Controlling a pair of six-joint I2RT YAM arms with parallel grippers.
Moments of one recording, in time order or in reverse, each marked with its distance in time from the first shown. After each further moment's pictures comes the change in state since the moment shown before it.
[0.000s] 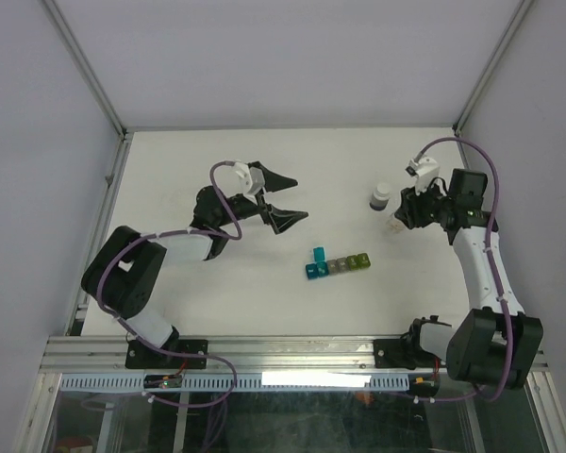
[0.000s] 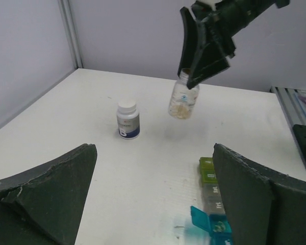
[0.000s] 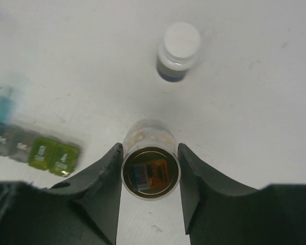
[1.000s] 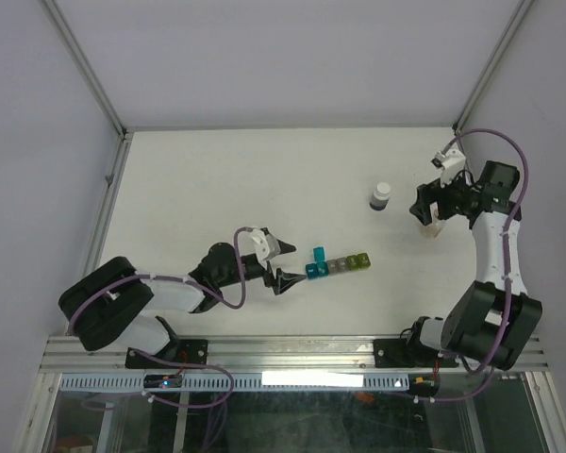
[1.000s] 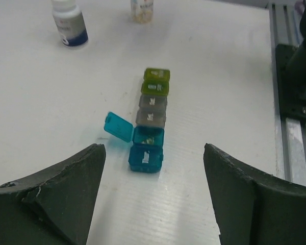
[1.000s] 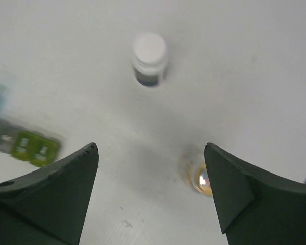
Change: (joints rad) left arm -0.314 -0.278 -0.459 -0.137 -0.357 0.174; right arm -0.212 0.156 0.093 -0.026 -0.043 -0.148
